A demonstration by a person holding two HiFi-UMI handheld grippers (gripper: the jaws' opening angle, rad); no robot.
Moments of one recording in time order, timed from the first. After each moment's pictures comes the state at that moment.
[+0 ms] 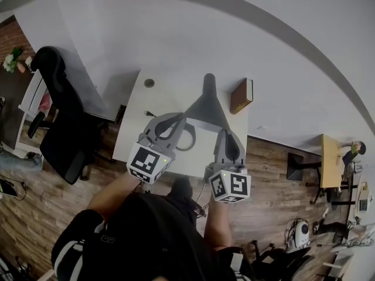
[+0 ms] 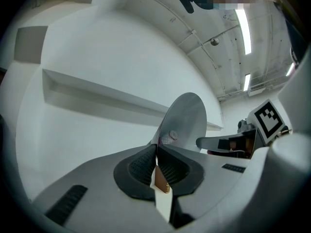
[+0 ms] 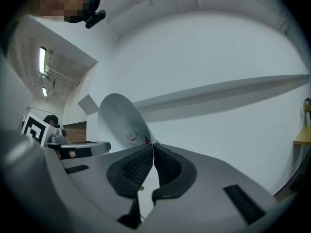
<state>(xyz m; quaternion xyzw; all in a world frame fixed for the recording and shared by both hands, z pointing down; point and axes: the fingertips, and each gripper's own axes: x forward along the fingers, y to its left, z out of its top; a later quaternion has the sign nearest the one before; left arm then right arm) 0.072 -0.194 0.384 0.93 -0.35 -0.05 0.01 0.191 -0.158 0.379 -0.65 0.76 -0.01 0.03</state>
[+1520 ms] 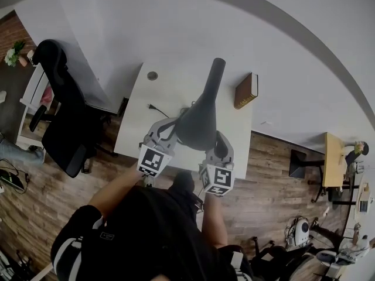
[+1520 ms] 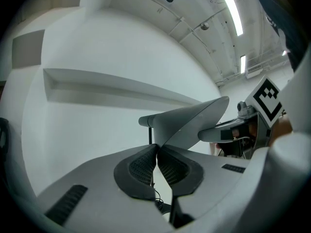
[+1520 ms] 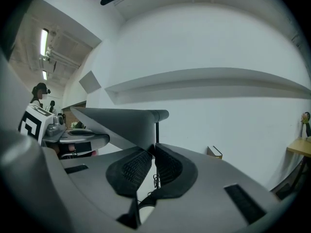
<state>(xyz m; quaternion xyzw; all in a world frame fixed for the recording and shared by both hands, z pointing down) 0.078 -0.198 0.489 0.93 -0.37 0.01 -0.04 0.191 -0.163 0.484 -0.66 0.75 -0.02 -0.05</state>
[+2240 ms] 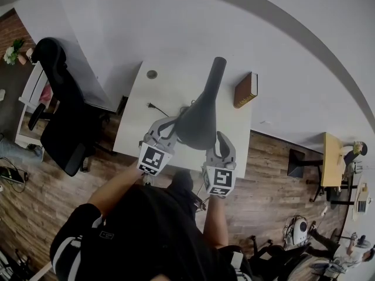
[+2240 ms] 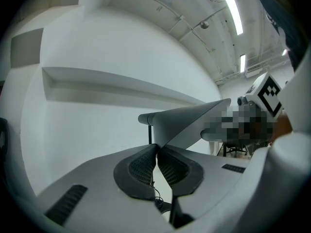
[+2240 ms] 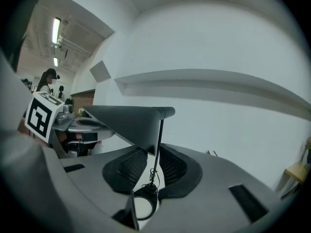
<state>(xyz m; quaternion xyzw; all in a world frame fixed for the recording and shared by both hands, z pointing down) 0.079 -0.202 0.495 0.93 -0.37 0.02 -0.04 0.187 -0.160 0.488 -0.63 0.76 0.01 -0.13</state>
